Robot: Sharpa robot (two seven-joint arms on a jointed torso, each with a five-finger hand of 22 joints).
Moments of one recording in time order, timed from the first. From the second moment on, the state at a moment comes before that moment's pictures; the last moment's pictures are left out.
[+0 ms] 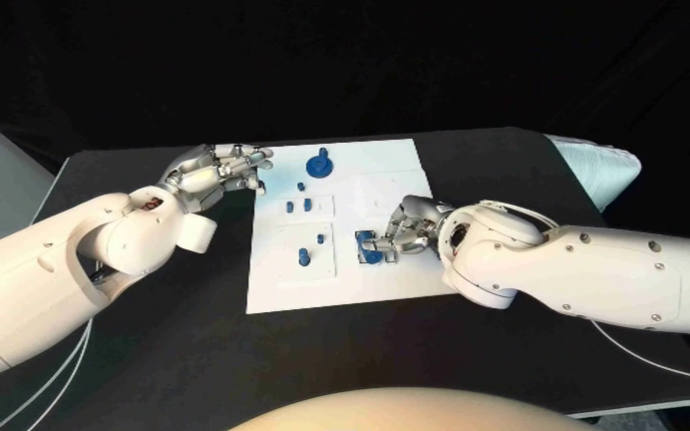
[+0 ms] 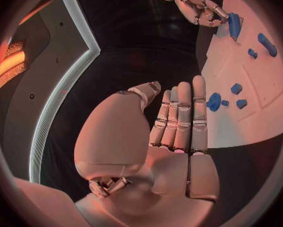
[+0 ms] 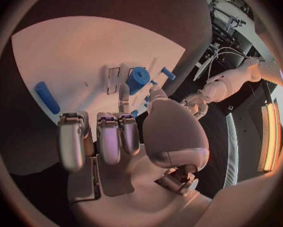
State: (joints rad) left arm 0.86 -0.91 0.37 1.50 -0.24 -0.04 0.14; left_hand 1.39 -0.17 0.48 0.15 0.18 0.88 0.19 0.26 0.33 0.87 0.13 0.63 0.18 0.93 0.06 1.08 0.42 0.18 0.94 0.16 0.73 0.70; right arm 1.17 -0.87 -0.16 1.81 -1.25 -0.36 -0.64; right_hand 1.08 -0.06 -0.12 0.29 0.34 1.02 0.06 0.47 0.56 1.47 -0.01 1.55 1.31 1.47 -0.07 1.57 1.31 0.02 1.47 0.03 1.49 1.31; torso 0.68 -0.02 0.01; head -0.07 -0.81
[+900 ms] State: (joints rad) left arm 0.85 -0.91 0.37 1.51 -0.24 -0.04 0.14; left_hand 1.39 -0.17 0.48 0.15 0.18 0.88 0.19 0.26 0.33 0.87 0.13 0.63 0.18 0.93 0.06 1.08 0.42 0.18 0.94 0.16 0.73 0.70; right arm 1.17 -0.92 -0.16 1.81 -1.17 -0.37 -0.49; right_hand 1.36 -0.06 -0.05 0.29 0.22 1.02 0.04 0.50 0.57 1.47 -0.03 1.55 1.31 1.47 -0.08 1.57 1.31 0.02 1.47 0.03 1.50 1.31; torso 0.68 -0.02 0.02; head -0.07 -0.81
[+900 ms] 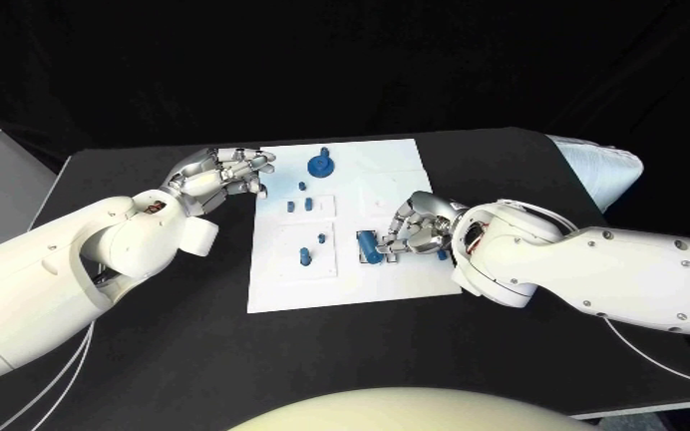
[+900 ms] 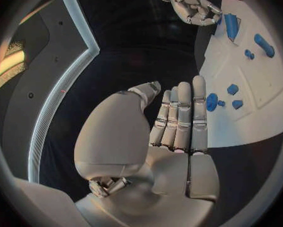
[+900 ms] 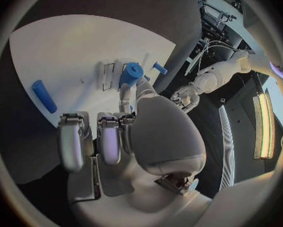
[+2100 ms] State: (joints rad) left arm 0.85 -0.92 0.37 1.51 -0.24 -0.04 0.14; left_hand 1.39 -0.17 0.48 0.16 0.18 0.88 0.19 0.26 0.33 0.87 0.13 0.63 0.18 0.93 0.06 1.07 0.42 0.18 0.95 0.16 0.73 0.70; right arm 1.15 -0.85 -0.16 1.76 -1.23 -0.38 -0.54; right_hand 1.42 -0.07 -0.02 0.29 0.21 1.03 0.03 0.50 0.57 1.47 -0.03 1.56 1.31 1.47 -0.09 1.57 1.31 0.02 1.47 0.02 1.51 1.31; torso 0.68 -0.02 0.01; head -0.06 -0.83
